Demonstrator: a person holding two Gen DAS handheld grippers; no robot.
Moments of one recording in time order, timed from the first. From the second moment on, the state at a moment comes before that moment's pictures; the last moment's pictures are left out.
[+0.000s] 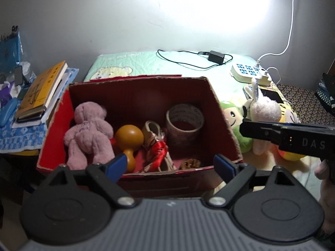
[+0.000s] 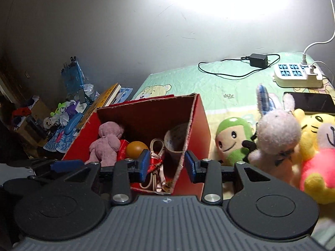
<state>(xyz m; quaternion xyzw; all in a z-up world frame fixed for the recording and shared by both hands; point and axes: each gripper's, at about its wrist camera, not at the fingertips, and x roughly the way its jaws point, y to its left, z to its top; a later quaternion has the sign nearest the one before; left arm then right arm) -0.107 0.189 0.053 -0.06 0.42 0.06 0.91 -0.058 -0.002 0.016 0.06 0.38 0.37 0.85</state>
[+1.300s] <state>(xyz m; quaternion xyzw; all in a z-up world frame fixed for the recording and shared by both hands) -0.021 0.014 0.012 -0.04 0.49 -0.11 0.87 -0.012 -0.215 -0.025 0.15 0.42 0.17 0.88</state>
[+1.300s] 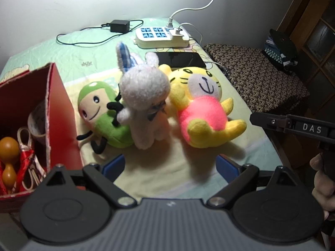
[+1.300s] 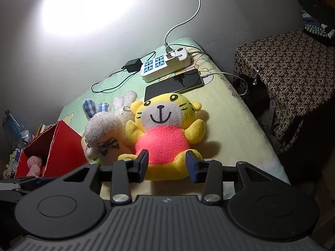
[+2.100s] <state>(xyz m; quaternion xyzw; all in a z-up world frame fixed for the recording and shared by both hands) -0.019 0.012 0.006 -0.02 0.47 -0.16 0.87 0.051 -0.203 -0.056 0.21 0.46 0.15 0.85</state>
